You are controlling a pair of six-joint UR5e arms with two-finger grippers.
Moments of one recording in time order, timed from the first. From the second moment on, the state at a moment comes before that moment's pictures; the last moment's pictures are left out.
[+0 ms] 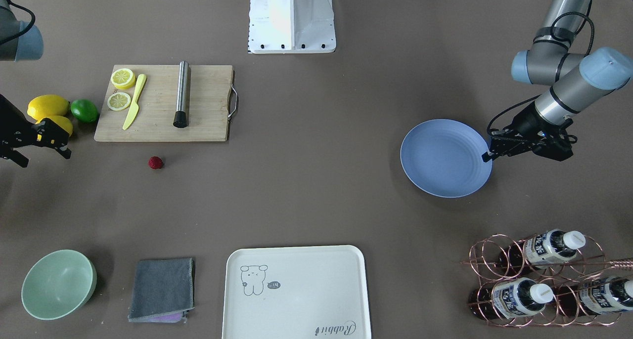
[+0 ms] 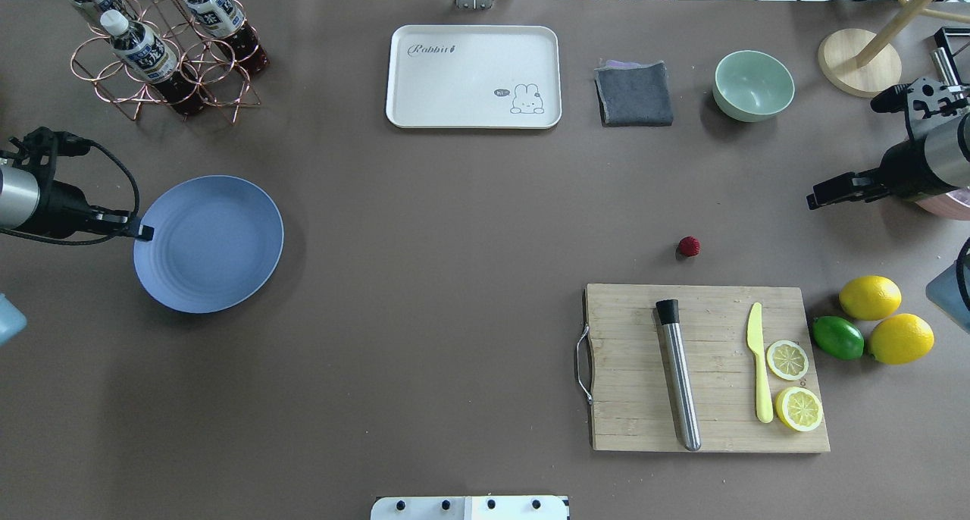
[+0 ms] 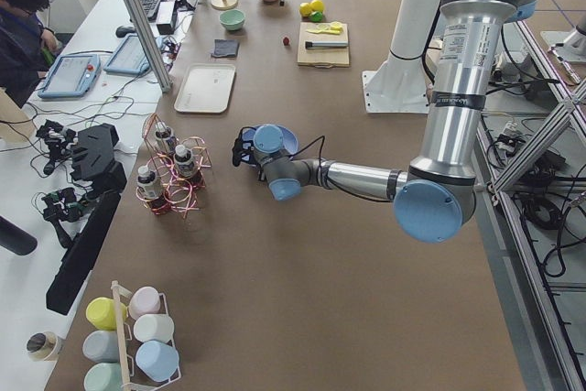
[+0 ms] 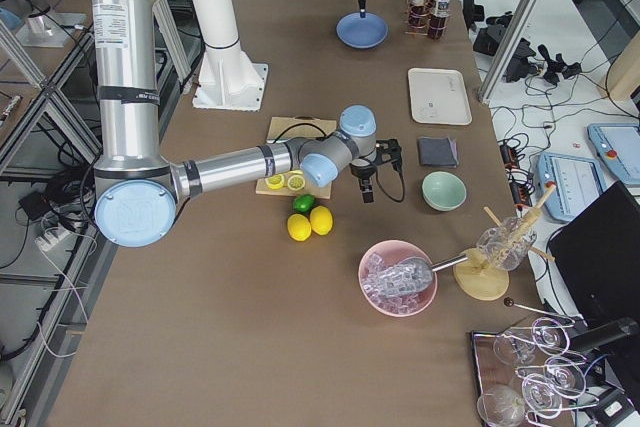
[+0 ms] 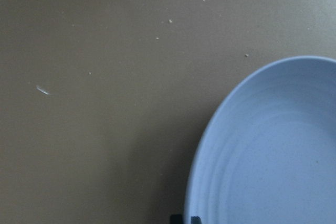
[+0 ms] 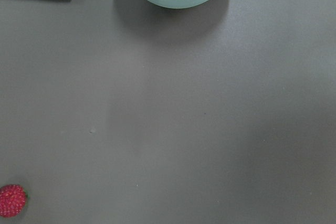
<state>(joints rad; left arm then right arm) -0.91 -1.73 -1.47 -2.59 -2.22 -1.15 1.04 -1.56 1.74 -1.06 2.17 0.68</state>
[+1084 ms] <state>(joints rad) -0.60 -2.09 -1.47 -2.33 -1.95 -1.44 1.04 -1.56 1.74 -1.06 2.18 0.68</state>
